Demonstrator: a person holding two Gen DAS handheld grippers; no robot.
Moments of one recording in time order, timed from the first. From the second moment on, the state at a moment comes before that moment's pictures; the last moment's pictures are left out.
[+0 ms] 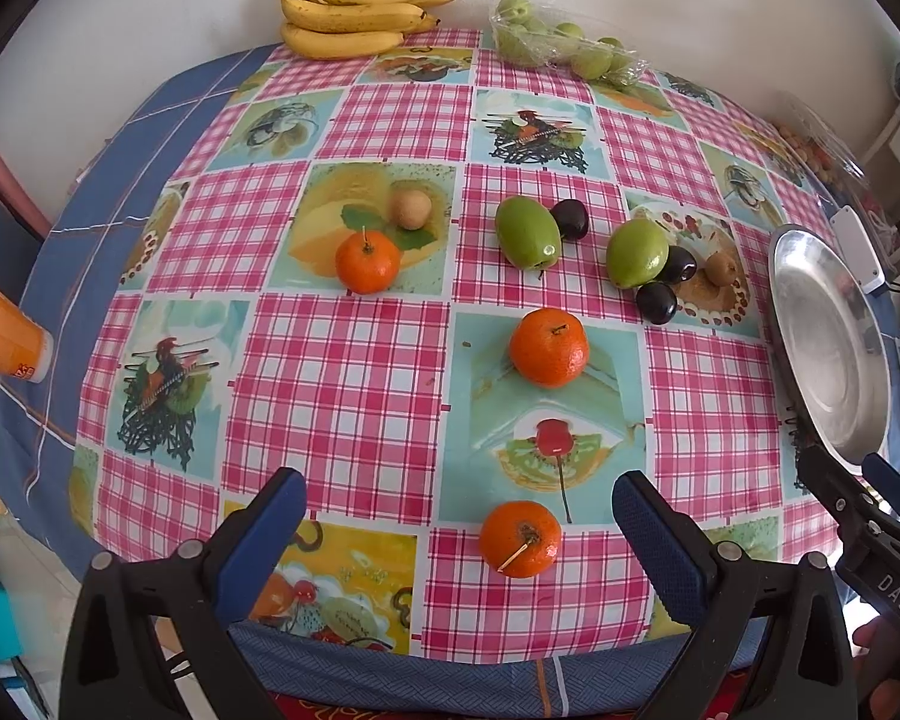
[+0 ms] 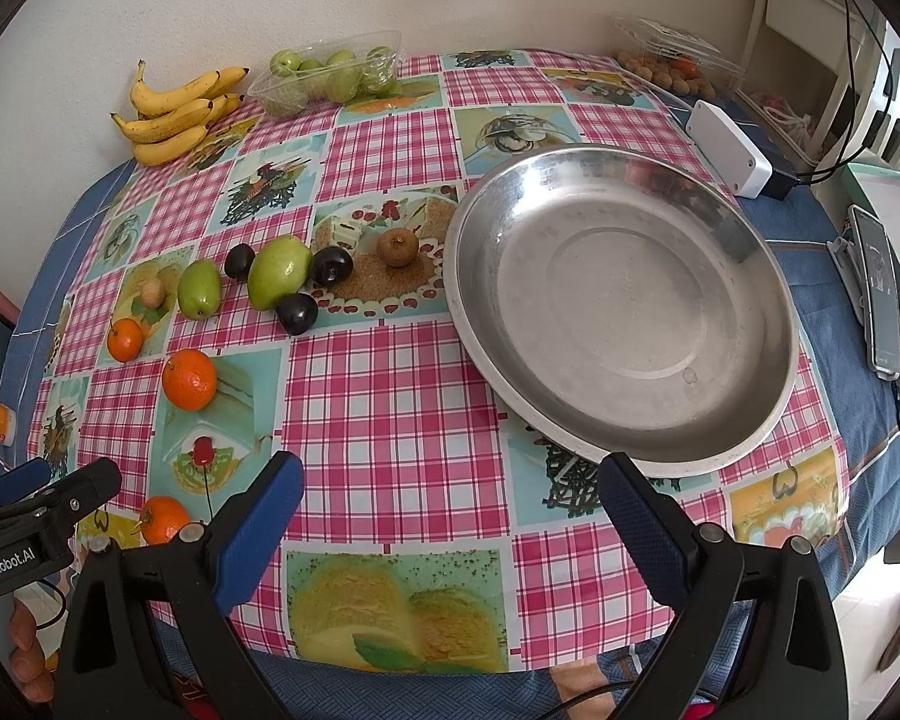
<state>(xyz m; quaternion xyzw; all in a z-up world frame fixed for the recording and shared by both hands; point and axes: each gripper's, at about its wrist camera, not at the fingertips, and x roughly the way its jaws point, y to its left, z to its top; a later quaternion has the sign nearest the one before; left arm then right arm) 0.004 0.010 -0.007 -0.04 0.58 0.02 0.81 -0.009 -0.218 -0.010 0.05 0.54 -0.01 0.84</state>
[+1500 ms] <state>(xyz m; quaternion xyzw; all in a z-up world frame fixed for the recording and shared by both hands) 0.007 0.024 0.005 -0.04 0.57 0.00 0.82 -0.009 -0.185 -0.007 0.06 0.55 0.07 0.83</state>
